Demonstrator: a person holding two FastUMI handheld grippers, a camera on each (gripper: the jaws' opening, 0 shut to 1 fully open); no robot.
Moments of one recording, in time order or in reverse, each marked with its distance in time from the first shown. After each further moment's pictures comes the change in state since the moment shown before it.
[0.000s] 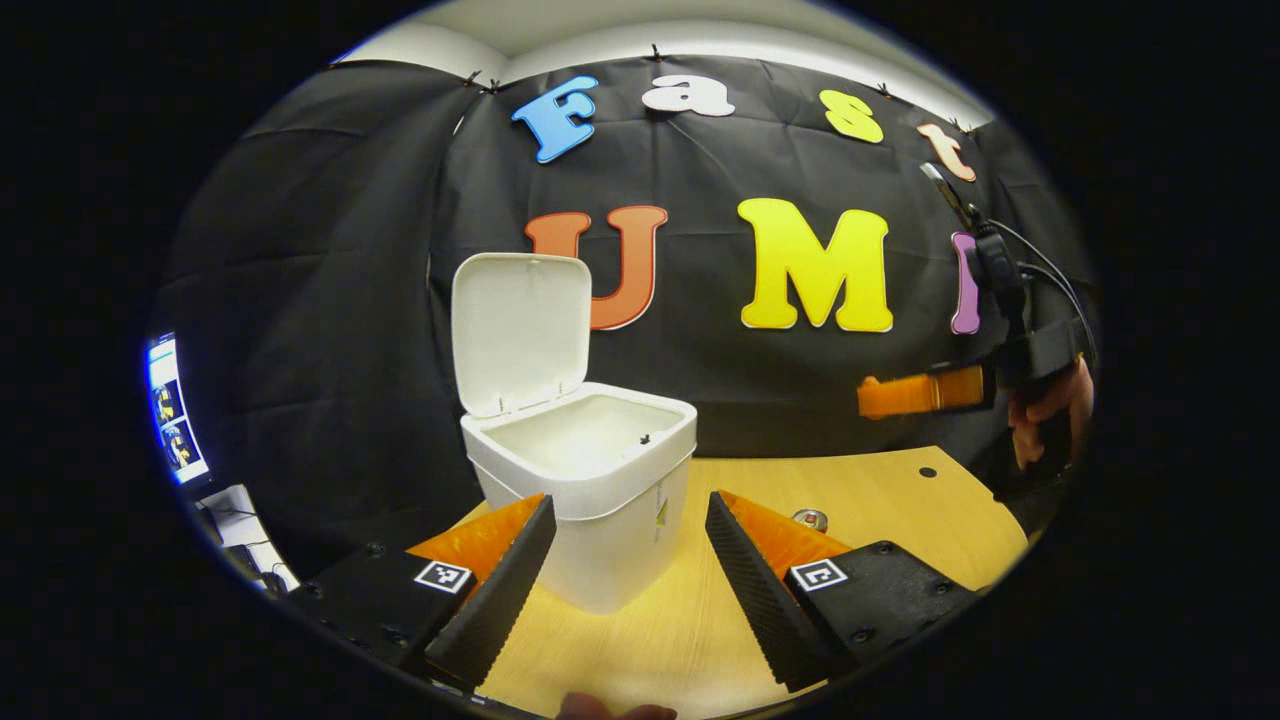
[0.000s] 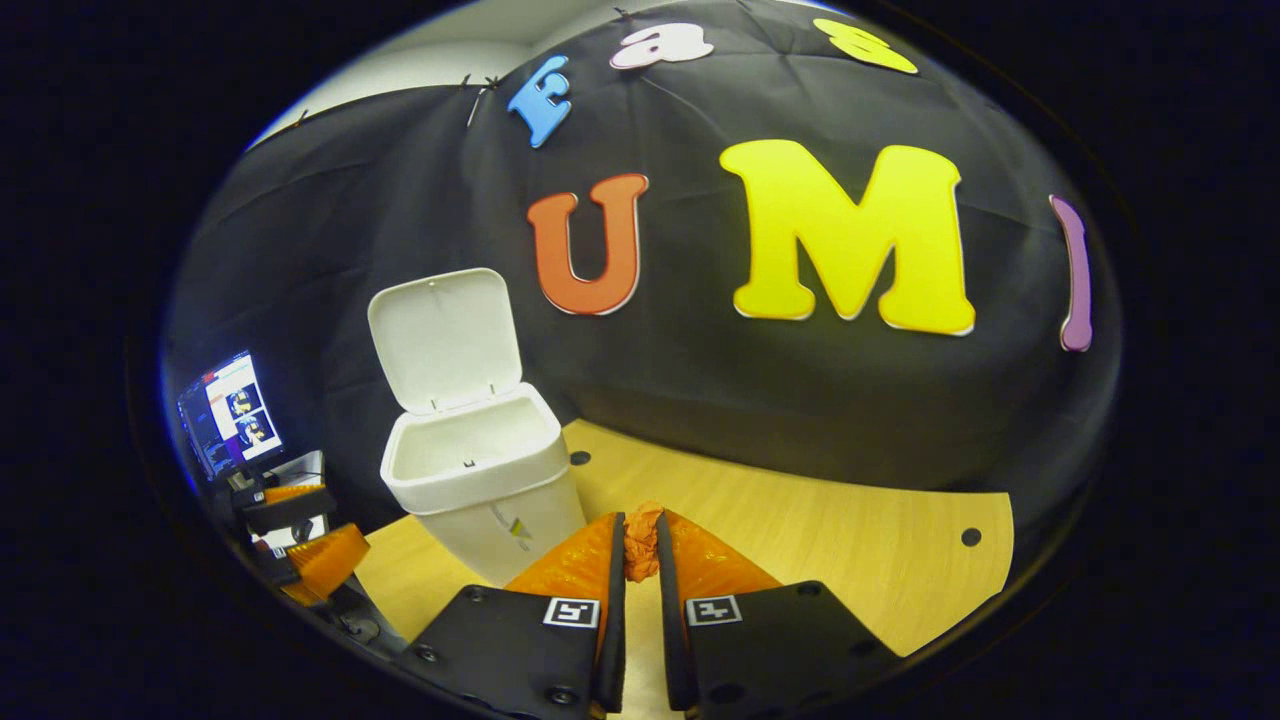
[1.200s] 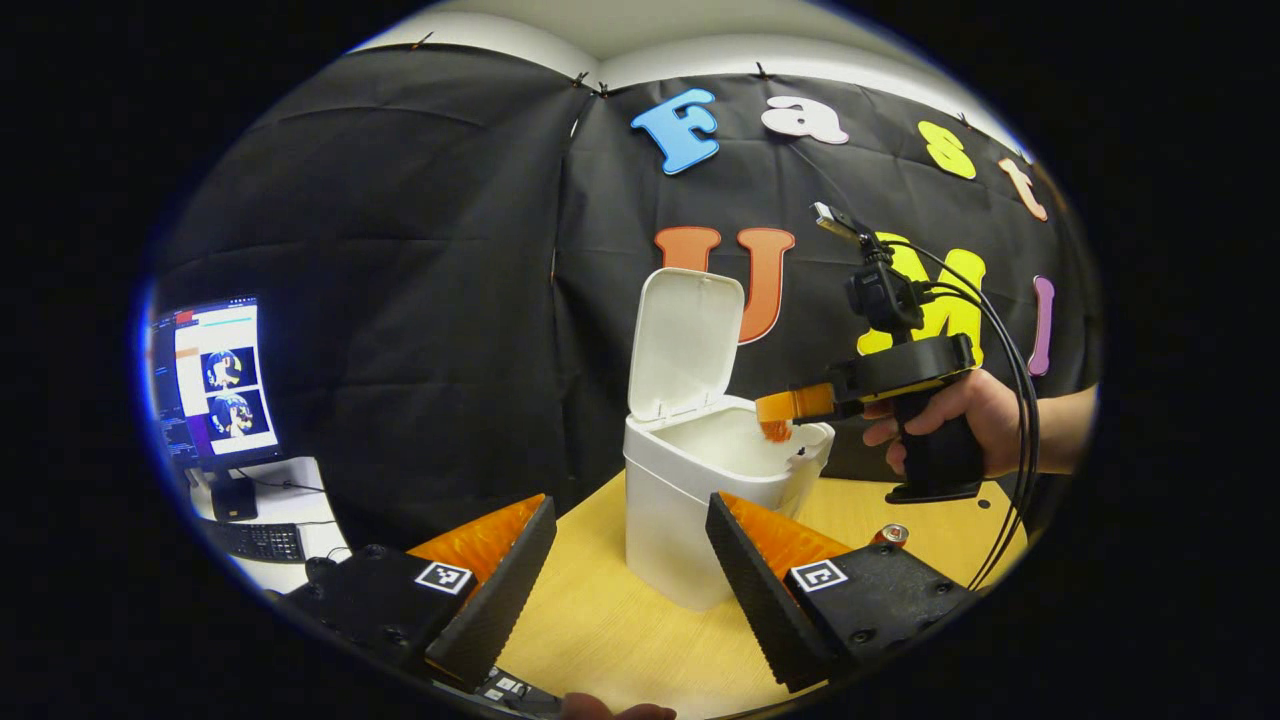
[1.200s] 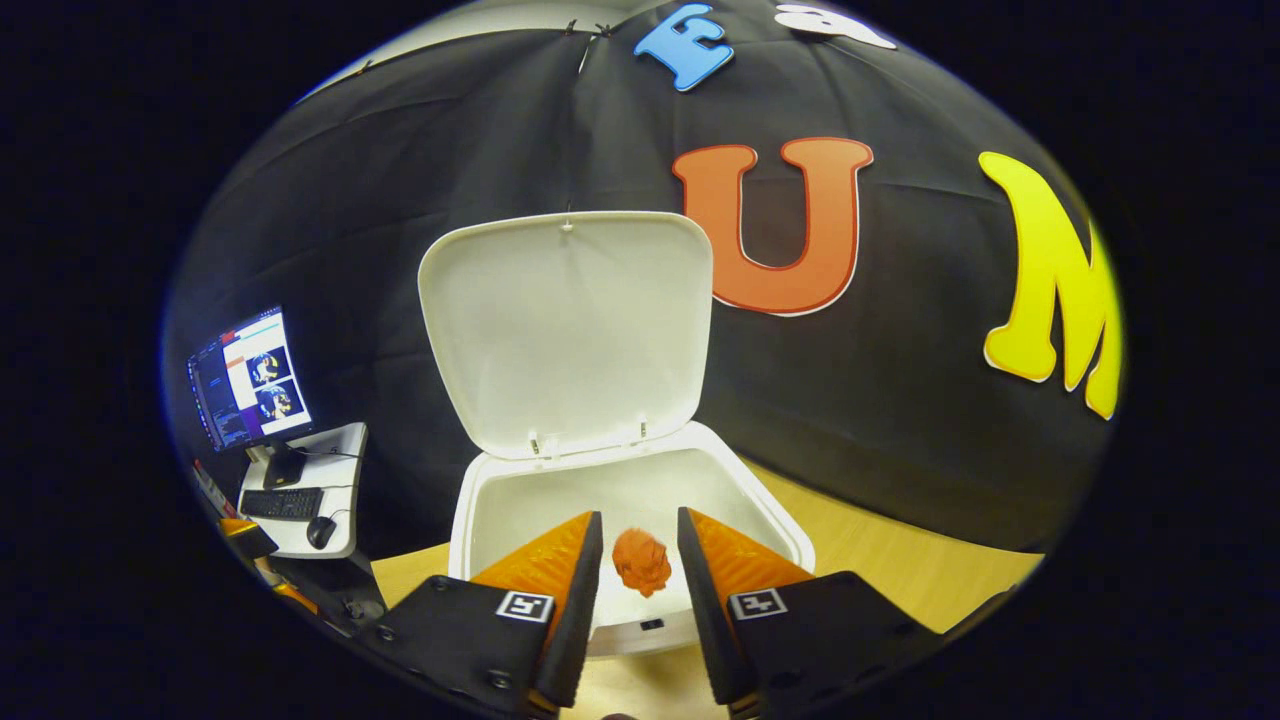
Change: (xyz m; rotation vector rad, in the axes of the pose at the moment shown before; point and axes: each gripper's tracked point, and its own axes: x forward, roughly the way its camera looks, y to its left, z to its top) left arm -0.033 0.106 0.005 -0.102 -0.011 0.215; right arm 0.156 0.164 -0.001 -0.132 0.107 0.177
